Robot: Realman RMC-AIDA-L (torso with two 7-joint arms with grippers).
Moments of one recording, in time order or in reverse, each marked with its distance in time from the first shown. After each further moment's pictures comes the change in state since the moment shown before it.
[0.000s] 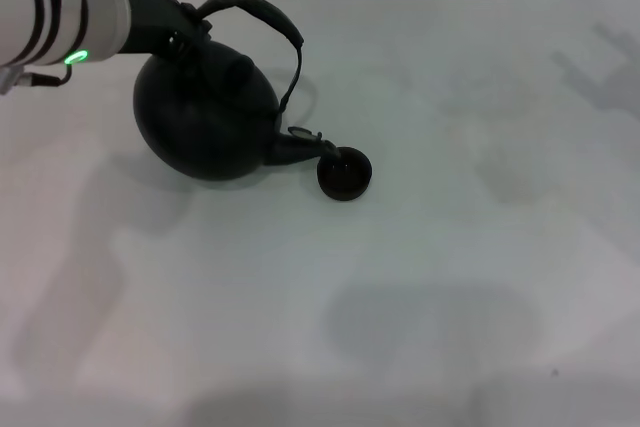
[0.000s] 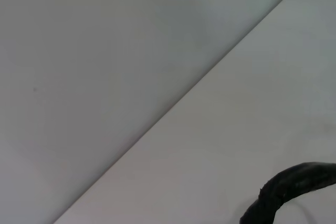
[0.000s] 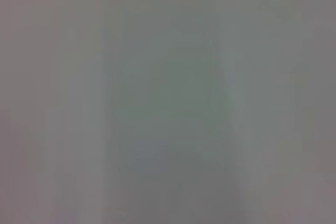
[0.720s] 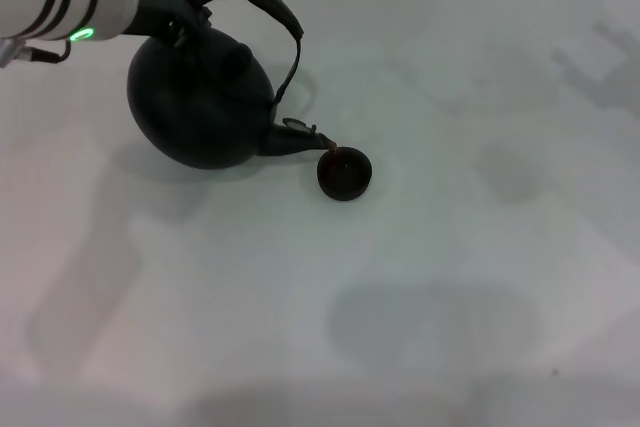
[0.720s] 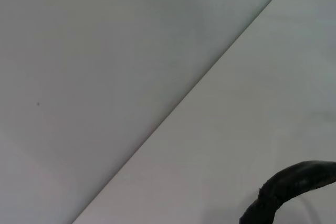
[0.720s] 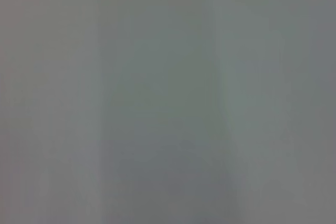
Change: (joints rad) left arm -0.074 0.000 0.000 0.006 0.051 -0.081 -0.004; right arm 0.005 0.000 0.000 0.006 0.001 -0.017 -0.008
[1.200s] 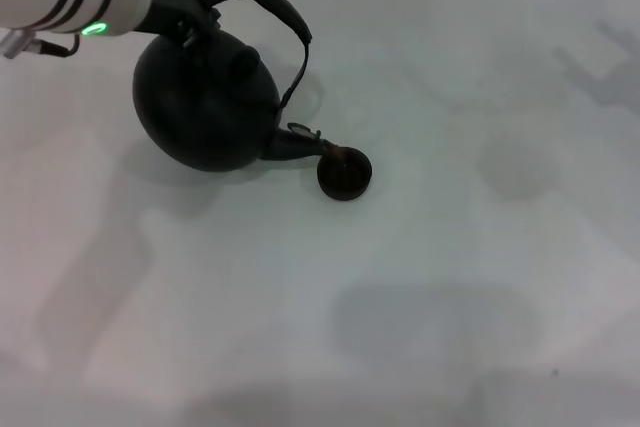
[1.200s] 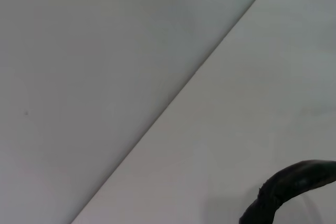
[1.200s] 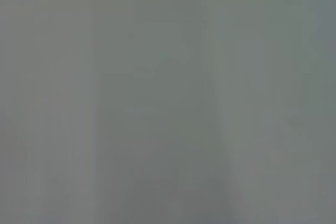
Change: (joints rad) left arm -0.044 0.000 0.013 -0.005 0.008 -0.048 0.000; right arm 0.003 0.000 0.006 0.003 0.001 -0.010 -0.001
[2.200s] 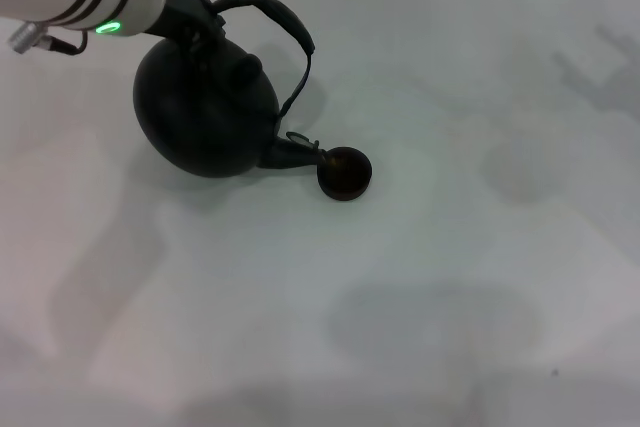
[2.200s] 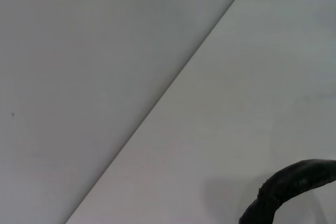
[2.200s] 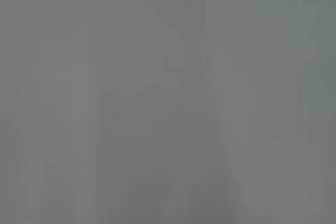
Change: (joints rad) left arm -0.053 -0.001 0.018 -0.023 0.025 -0.053 -0.015; right arm -0.001 0.000 -0.001 0.033 0.000 -0.001 -0.027
